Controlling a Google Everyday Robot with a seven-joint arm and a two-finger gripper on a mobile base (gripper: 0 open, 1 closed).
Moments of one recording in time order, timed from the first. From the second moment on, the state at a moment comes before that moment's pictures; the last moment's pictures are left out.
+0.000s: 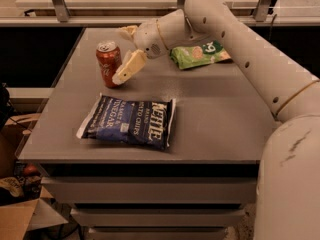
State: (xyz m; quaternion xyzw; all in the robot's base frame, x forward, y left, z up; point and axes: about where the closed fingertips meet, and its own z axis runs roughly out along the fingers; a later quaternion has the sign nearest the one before) arm 0.653 0.116 0.909 -0.64 0.53 0.34 0.43
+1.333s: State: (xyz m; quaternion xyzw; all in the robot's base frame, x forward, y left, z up) arm 0.656 0.134 0.901 -0.62 0.51 0.41 0.44
